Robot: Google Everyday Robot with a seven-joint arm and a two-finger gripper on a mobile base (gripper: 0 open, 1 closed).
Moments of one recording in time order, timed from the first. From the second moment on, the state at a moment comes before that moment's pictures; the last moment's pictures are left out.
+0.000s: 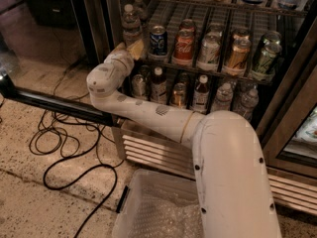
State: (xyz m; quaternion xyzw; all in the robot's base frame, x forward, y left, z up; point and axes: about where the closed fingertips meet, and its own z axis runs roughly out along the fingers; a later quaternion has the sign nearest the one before) arm 0.879 0.081 0.830 -0.02 0.69 -0.21 0.69
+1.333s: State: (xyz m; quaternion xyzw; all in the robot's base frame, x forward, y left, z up) arm 0.895 0.079 0.836 -0.02 0.68 -0.21 0.71
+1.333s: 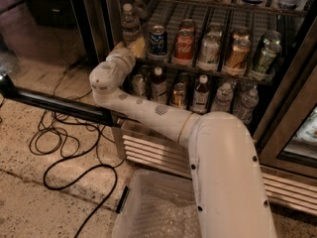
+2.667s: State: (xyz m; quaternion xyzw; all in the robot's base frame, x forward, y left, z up) arm 0.914 0.071 0.849 0.00 0.67 -0.21 0.71
